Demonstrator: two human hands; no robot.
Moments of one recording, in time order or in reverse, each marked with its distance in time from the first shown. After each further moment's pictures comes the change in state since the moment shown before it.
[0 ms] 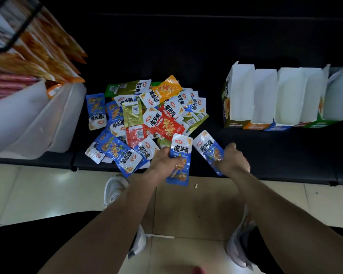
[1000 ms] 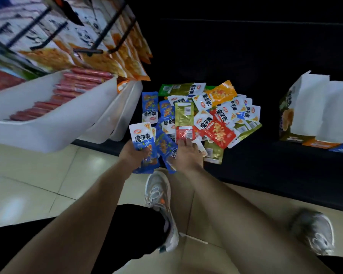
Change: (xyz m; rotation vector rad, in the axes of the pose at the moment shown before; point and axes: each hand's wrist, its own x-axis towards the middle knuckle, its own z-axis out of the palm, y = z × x) left_hand -0.037 -0.075 -0.200 -0.087 0.476 -0.149; right_hand -0.073 -0.208 0.131 -0.208 -0.051 -0.682
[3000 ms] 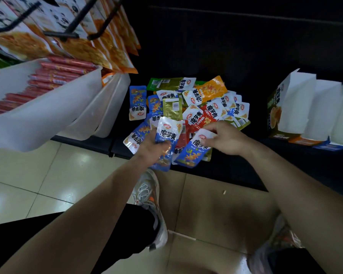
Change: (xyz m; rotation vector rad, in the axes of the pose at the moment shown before) left_hand -0.015 0.039 0.075 -0.082 -0.212 0.112; right_hand -0.010 0.102 -0.125 0.386 -0.180 -0.127
